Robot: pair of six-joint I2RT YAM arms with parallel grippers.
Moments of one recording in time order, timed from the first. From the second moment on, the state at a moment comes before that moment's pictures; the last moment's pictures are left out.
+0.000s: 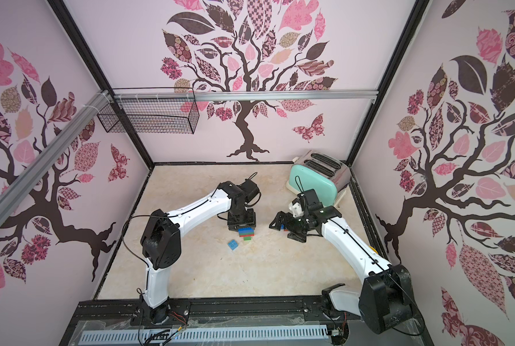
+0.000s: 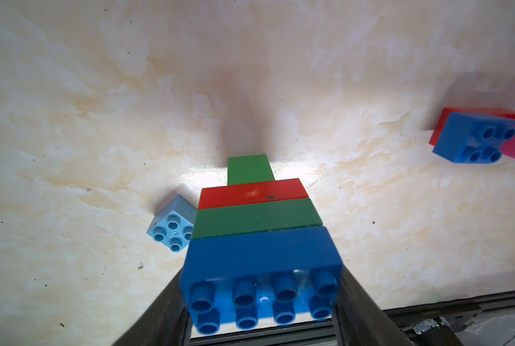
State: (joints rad) left arm -0.75 2.04 1.76 -1.19 0.11 -0.78; right arm 0.31 1.26 0.94 -0.76 -0.54 0.63
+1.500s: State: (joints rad) left arm -0.75 1.74 1.62 -1.23 -0.03 -0.86; right arm 0.29 1.26 0.94 -0.77 -0.54 0.61
